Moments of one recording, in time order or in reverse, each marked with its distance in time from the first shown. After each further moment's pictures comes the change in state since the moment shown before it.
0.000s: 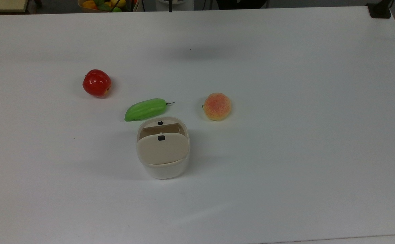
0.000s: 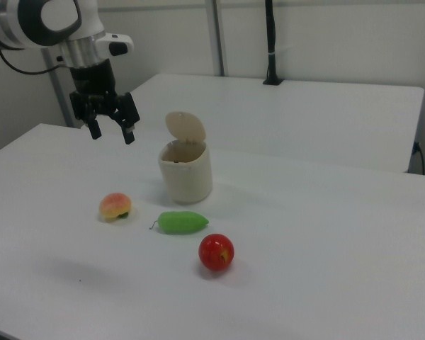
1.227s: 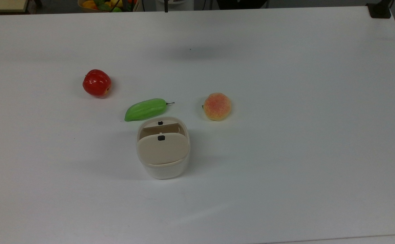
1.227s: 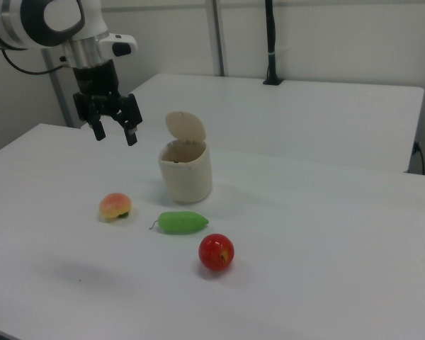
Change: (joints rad) arm -0.014 0.000 -0.001 0.000 0.000 0.000 0.000
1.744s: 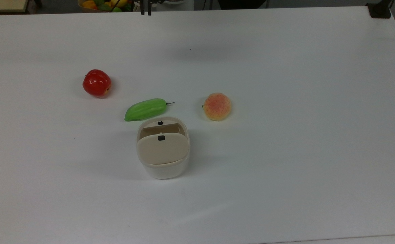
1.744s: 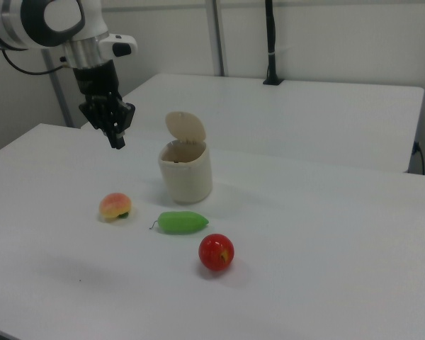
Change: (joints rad) arm 0.000 0.000 0.000 -0.001 0.000 0.000 0.000
